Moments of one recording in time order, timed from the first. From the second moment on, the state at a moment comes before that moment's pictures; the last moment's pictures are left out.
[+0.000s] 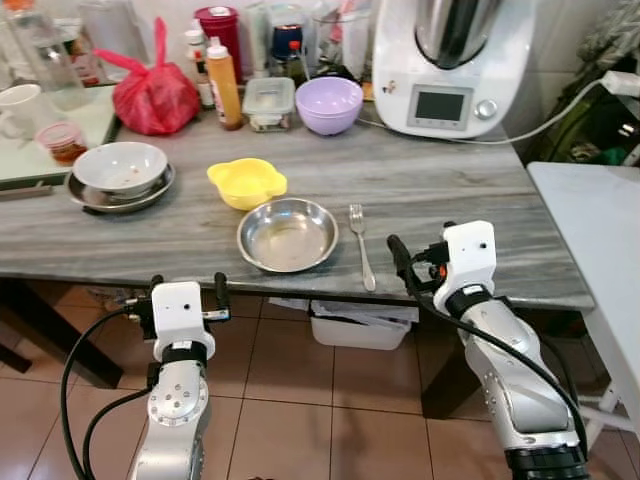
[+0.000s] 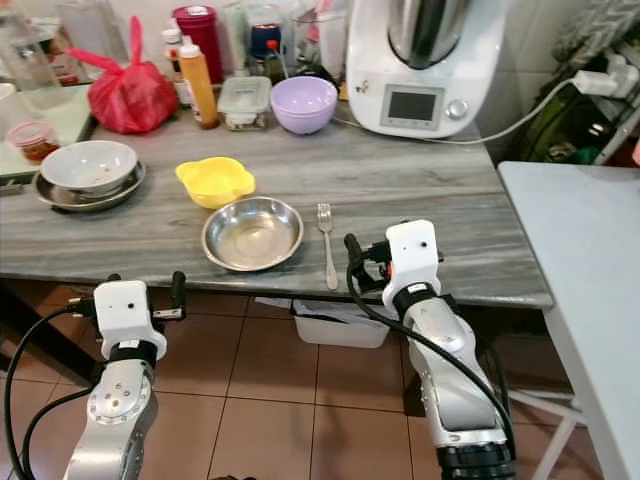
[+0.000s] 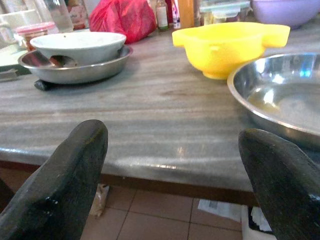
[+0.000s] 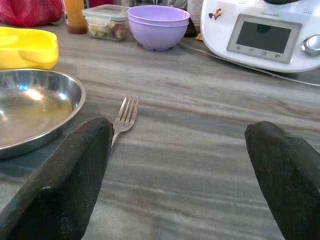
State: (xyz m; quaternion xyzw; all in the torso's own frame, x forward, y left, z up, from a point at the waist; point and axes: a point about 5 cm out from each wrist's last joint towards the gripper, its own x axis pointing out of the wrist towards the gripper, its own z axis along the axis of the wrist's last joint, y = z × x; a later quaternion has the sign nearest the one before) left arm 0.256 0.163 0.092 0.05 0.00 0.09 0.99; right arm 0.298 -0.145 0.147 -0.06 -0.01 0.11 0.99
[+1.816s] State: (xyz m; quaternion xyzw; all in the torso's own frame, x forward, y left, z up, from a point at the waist) left arm 0.262 0.156 0.121 0.06 -0.01 0.06 1.00; right arm 0.300 -0.158 0.148 -0.07 -0.02 0.06 1.00
